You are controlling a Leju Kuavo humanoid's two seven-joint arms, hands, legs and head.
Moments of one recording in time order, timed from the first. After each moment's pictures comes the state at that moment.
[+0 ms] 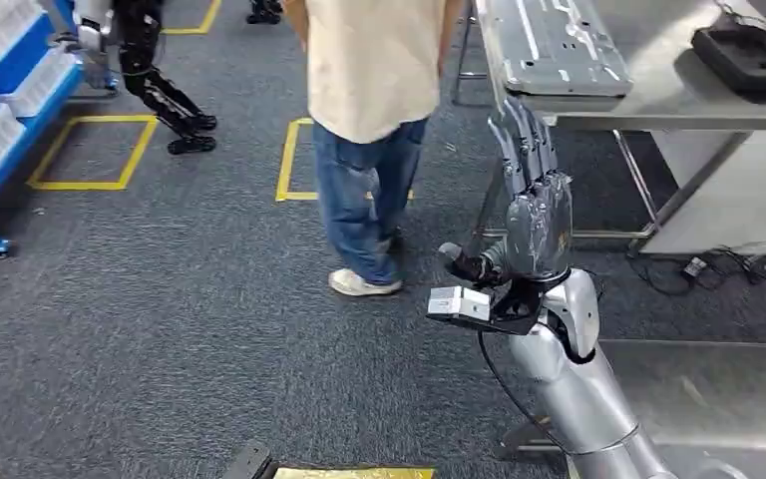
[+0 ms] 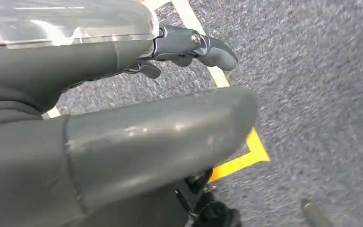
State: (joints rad) left arm -0.19 -0.17 0.57 -0.21 -0.96 -0.06 -0.43; right arm -0.46 -0.05 0.35 -1.62 0.81 -0.59 -0.33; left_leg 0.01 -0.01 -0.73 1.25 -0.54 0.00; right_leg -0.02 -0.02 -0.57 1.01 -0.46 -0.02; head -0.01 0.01
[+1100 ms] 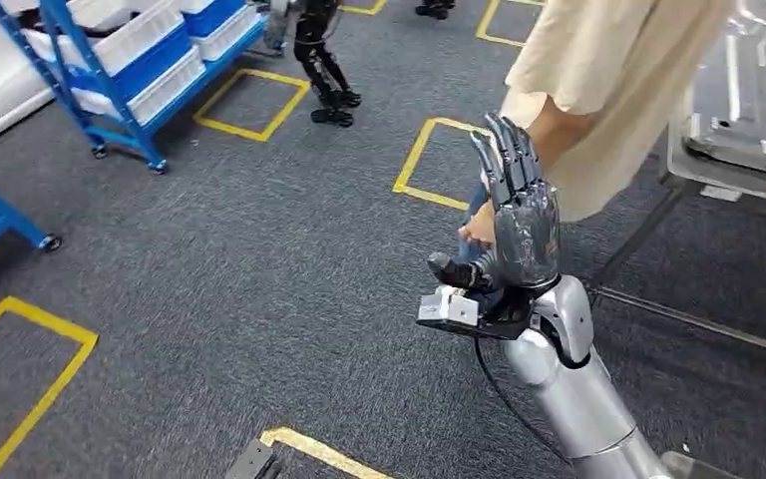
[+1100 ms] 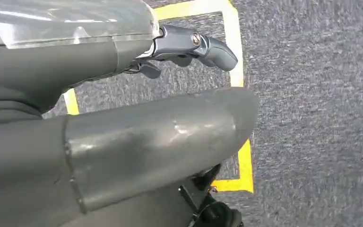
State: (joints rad) left arm -0.19 -0.17 0.57 -0.21 -0.97 -0.06 -0.42; right arm -0.45 -0.05 0.37 -1.59 0.85 -0.59 -0.33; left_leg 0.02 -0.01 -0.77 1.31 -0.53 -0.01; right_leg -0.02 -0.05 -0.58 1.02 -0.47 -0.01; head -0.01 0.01
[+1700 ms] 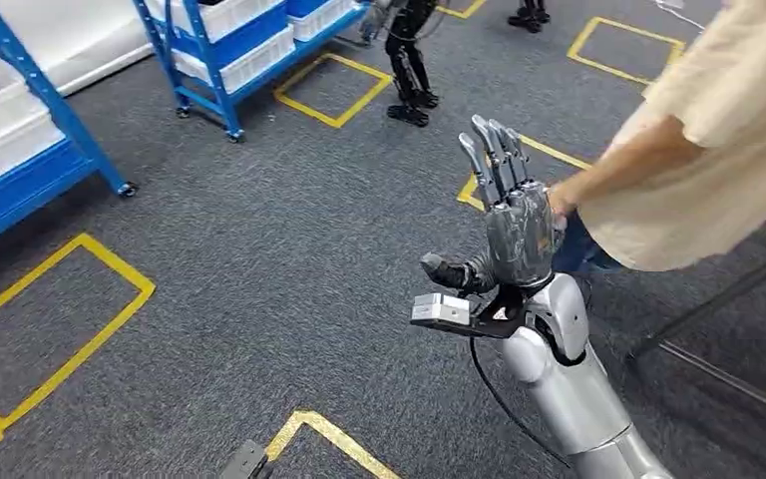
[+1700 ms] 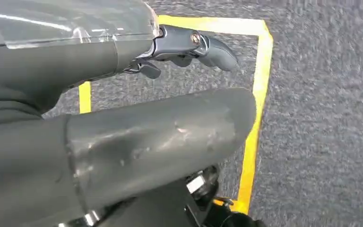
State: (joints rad) left arm -0.18 -0.16 0.57 -0.21 -0.97 -0.06 -0.42; right arm -0.46 -0.04 0.37 -1.56 0.85 -0.59 -0.33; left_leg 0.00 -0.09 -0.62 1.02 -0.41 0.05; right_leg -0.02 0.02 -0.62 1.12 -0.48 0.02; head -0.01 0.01
